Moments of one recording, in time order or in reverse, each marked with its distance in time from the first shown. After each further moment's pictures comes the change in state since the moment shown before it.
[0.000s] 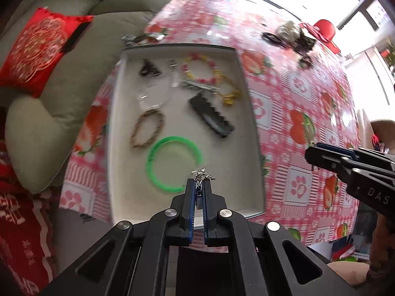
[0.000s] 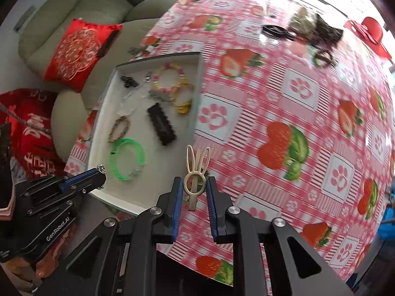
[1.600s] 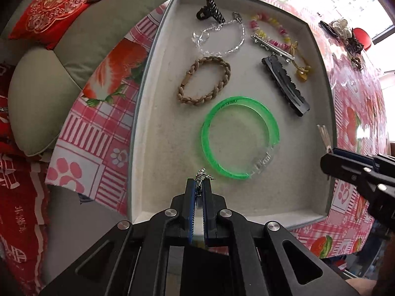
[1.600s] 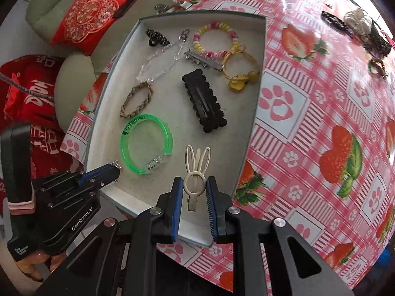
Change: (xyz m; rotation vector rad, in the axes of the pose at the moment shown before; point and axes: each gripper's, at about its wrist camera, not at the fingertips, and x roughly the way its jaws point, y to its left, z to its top) left arm 0.077 0.052 -0.017 -0.158 0.123 0.071; right arm 0.080 0.049 0.011 -0.114 0.167 0.043
